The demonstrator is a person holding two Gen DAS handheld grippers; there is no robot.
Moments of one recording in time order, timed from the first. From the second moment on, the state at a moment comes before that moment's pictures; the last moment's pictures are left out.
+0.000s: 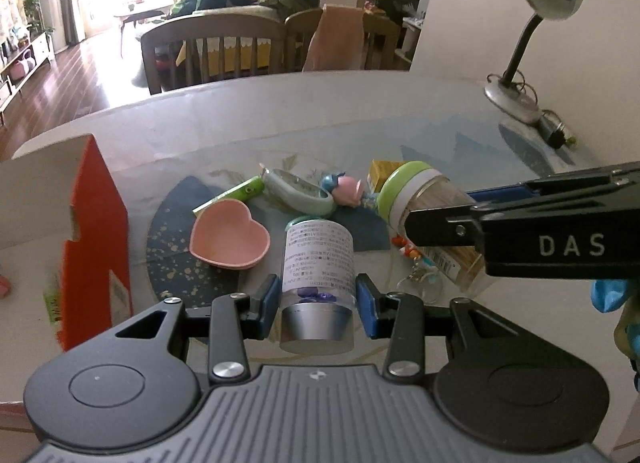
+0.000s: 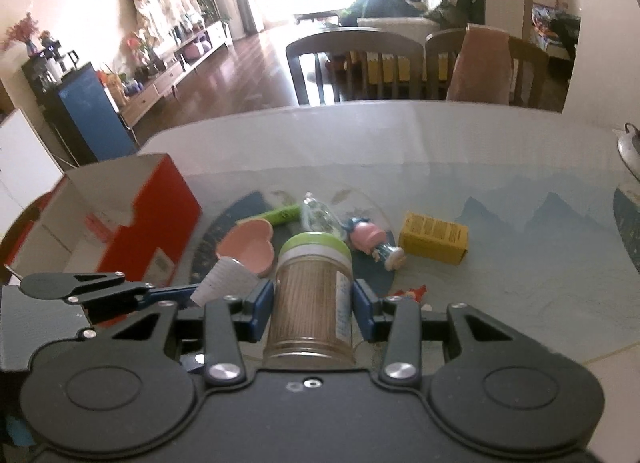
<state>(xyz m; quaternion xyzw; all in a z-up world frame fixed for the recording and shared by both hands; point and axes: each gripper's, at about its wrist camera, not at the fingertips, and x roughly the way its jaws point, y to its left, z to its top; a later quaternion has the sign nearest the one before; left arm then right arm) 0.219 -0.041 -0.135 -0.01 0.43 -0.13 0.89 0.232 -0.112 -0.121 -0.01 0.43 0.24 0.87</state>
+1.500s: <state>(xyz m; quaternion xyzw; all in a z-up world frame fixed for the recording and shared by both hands) 0.181 0.205 -0.087 -0.05 0.43 0.03 0.90 0.197 0.087 -0.097 -0.06 0.39 0.33 0.86</state>
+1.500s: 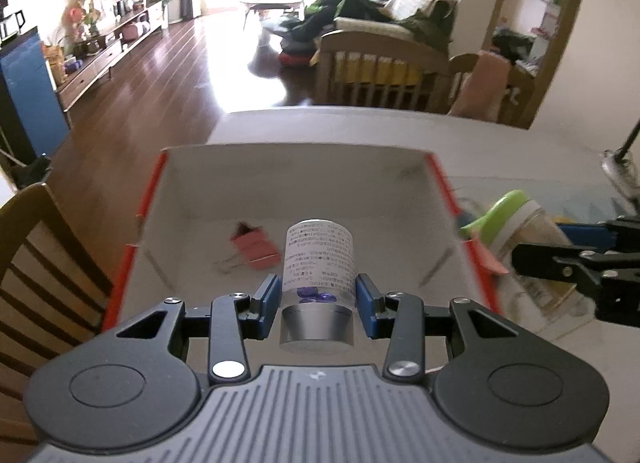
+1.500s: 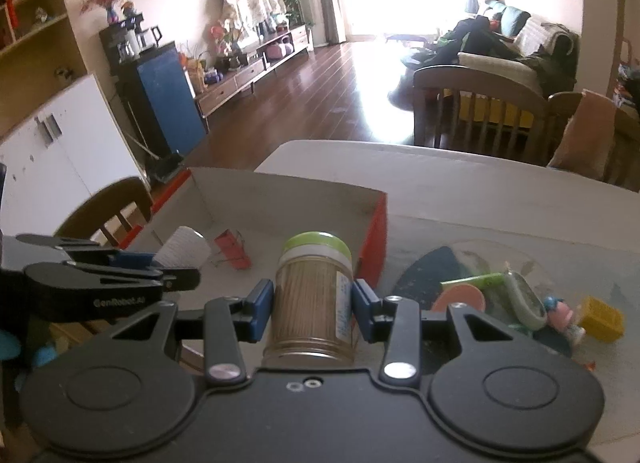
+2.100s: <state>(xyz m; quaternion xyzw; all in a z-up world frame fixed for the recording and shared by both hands) 0.215 0.249 -0.145 0.00 0.50 0.06 0.86 0.209 0.190 -0.166 -0.14 0.43 0.34 0.83</state>
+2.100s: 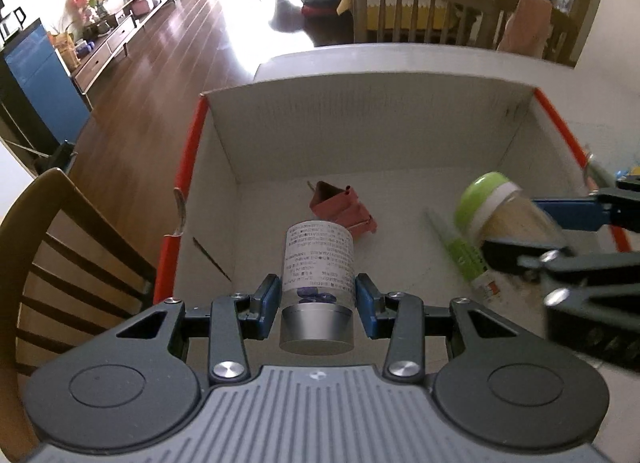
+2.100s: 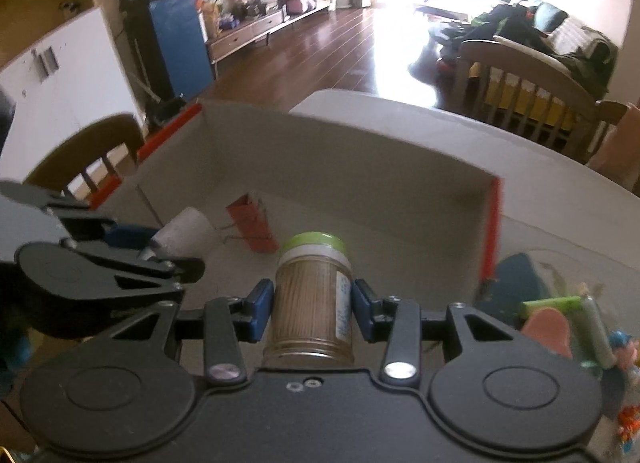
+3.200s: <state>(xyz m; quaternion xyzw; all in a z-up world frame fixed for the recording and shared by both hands) 0.238 0.255 -0.167 -0.03 0.56 0.04 0.83 0.209 0.197 -0.182 -0.15 0.48 0.34 0.79</state>
